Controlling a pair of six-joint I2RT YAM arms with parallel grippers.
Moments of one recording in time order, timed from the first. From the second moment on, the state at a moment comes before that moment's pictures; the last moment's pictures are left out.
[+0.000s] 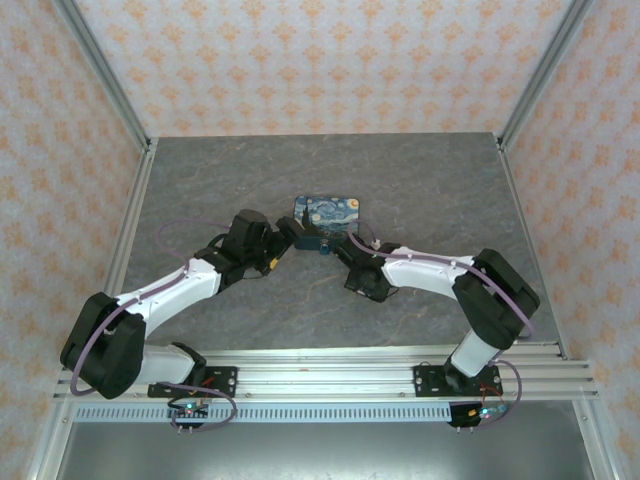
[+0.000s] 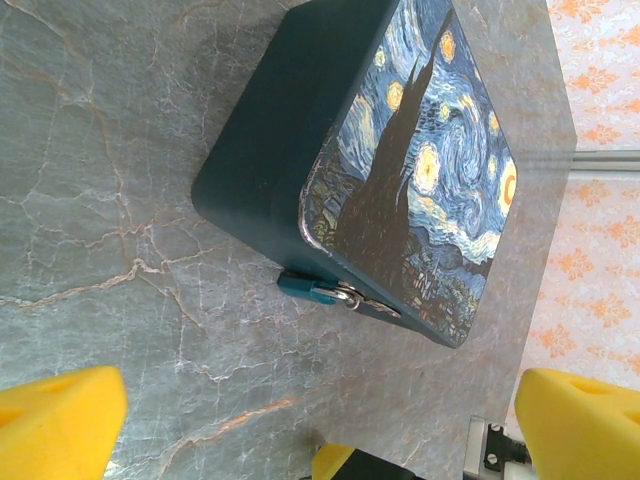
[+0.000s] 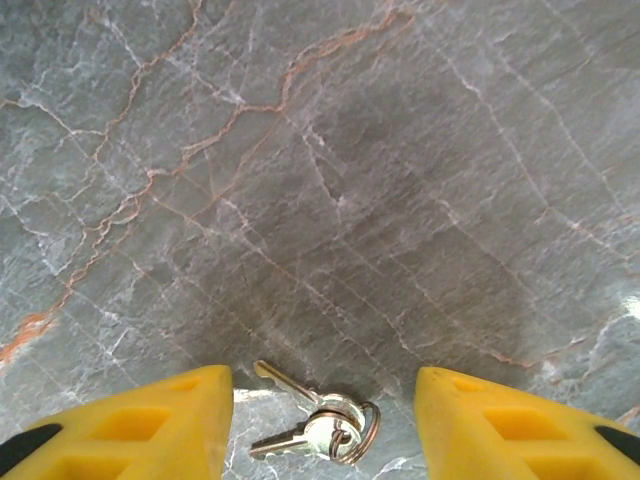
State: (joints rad) left arm -0.47 1.31 0.71 -0.11 0.11 -1.25; right arm 0.80 1.64 0.90 -0.62 0.14 1.17
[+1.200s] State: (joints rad) left arm -0.47 1.34 0.71 -0.10 0.13 -1.25; right arm 0.83 1.66 0.92 -0.66 0.18 1.14
